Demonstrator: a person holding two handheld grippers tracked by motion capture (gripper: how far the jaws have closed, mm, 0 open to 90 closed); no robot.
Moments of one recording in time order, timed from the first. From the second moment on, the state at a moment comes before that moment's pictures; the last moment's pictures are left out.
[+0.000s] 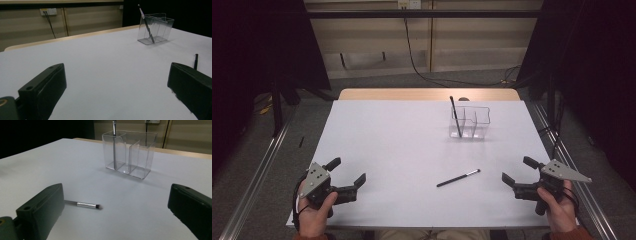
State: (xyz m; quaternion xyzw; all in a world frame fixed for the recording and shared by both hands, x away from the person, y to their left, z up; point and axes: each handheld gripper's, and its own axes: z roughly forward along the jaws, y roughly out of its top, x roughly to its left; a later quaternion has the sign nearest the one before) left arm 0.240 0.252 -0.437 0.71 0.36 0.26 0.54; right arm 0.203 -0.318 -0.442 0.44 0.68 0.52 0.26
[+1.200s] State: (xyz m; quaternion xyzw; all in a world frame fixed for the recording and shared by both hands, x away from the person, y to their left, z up) left arm 0.242 0.254 -0.438 0.71 0.36 0.26 0.54; right arm 0.241 -0.295 -0.425 0.38 0.71 0.54 0.24
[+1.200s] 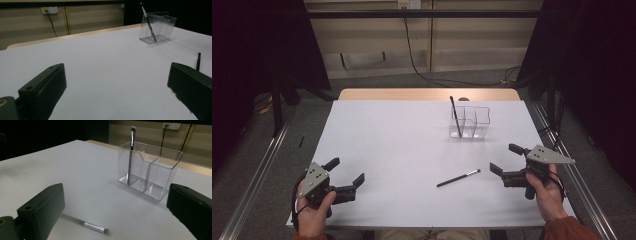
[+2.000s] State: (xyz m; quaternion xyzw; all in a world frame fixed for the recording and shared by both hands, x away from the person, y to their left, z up) left arm 0.245 0.250 -0.438 0.72 0.35 0.26 0.54; right arm 0.300 -0.247 -0.404 0.34 0.74 0.54 0.20
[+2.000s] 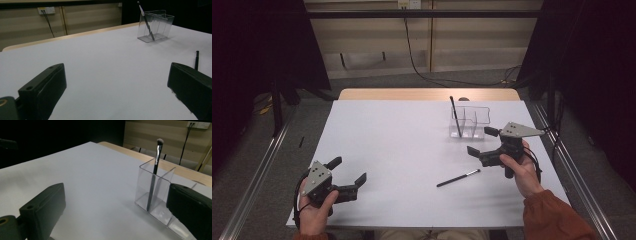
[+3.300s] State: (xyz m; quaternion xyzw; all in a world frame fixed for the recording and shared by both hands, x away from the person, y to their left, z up) left arm 0.245 0.249 -0.438 0.73 0.35 0.25 0.54; right arm 0.341 -0.204 -0.406 0.24 0.93 0.28 0.01
